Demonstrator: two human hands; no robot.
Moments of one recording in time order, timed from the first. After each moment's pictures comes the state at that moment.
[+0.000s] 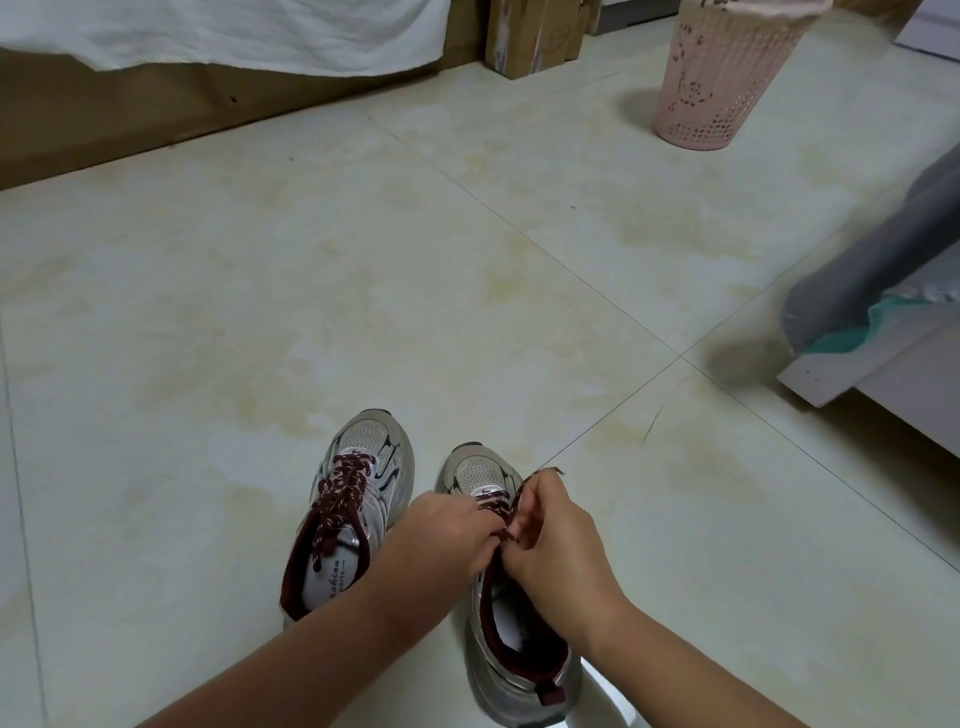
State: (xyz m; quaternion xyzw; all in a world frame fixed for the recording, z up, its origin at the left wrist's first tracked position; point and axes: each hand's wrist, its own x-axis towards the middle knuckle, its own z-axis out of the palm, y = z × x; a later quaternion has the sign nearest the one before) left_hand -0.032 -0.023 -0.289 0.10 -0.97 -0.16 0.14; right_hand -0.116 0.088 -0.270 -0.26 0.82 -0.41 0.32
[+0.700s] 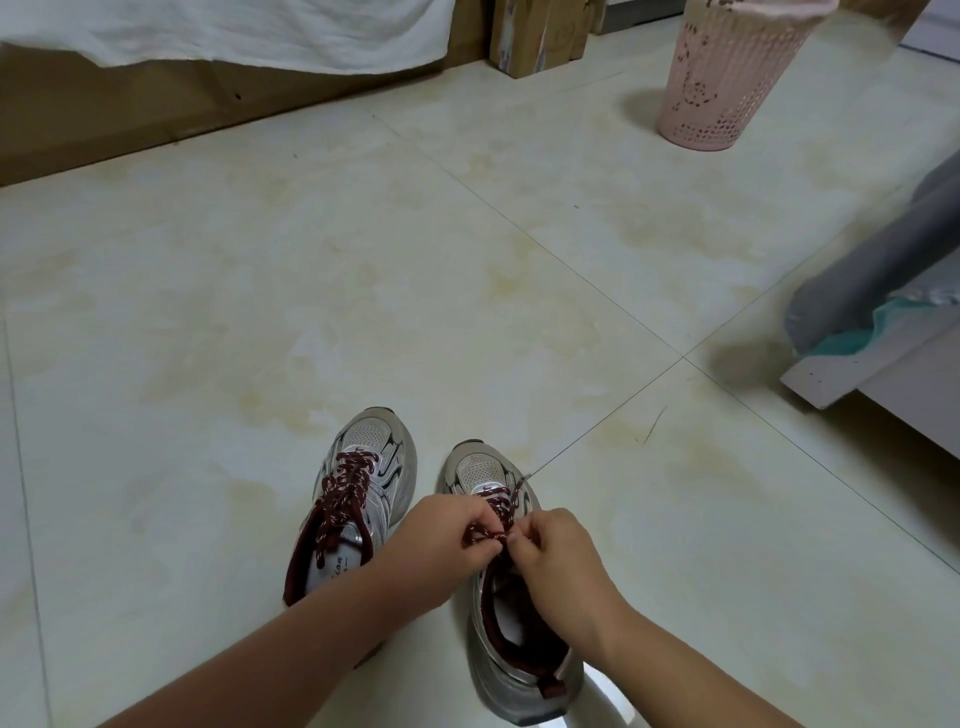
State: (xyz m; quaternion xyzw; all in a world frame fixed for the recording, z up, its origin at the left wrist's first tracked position) left_hand -0.035 -0.026 -0.283 0.21 -0.89 -0.41 -0.01; right_hand -0.114 0.087 -0.274 -0.27 0.82 -0.36 0.34
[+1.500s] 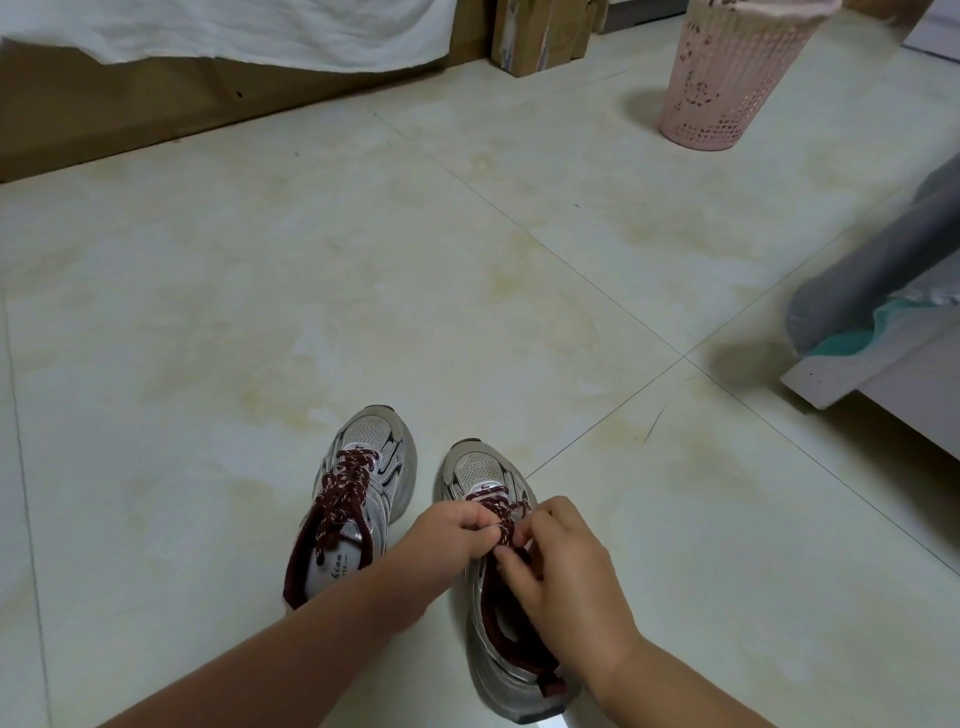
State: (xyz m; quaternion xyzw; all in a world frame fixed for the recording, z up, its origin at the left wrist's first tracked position) left_hand -0.036 -0.017 -0.283 0.34 -0.63 -0.70 -0.05; right_hand -0.107 0.103 -0.284 -0.40 0.85 -0.32 0.16
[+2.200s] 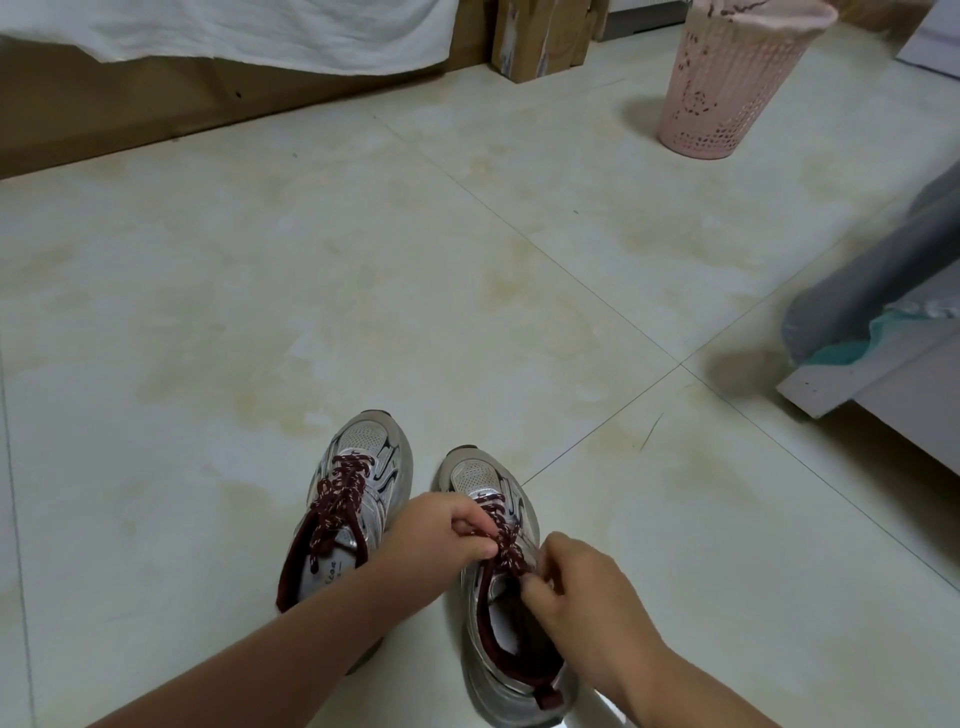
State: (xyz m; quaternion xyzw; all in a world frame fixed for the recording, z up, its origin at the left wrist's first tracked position) left_hand -0.038 -0.026 -0.276 0.32 -0.79 -0.52 -0.01; right_hand -0.115 0.115 -0.264 -0.32 0.87 -0.23 0.30
